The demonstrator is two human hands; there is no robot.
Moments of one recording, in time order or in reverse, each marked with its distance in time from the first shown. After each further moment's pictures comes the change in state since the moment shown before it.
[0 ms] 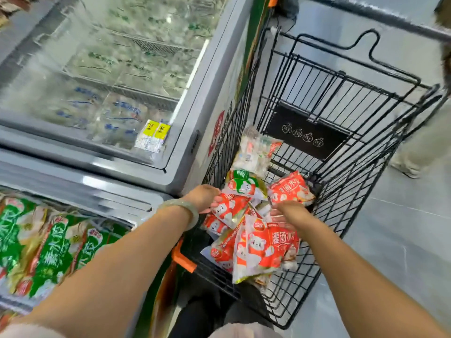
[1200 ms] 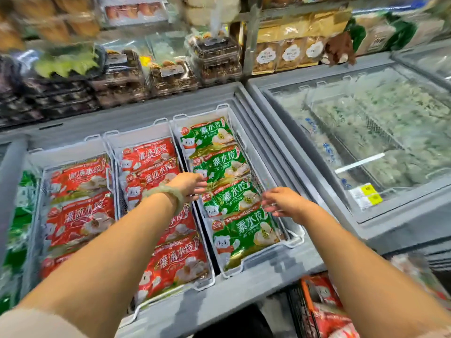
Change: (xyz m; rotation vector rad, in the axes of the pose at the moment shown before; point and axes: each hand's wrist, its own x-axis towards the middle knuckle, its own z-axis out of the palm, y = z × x) left_hand -0.225 -0.317 -0.337 -0.969 0.552 0.107; right_hand -0.203 -0.099 0.431 -0.872 -0.639 -0.470
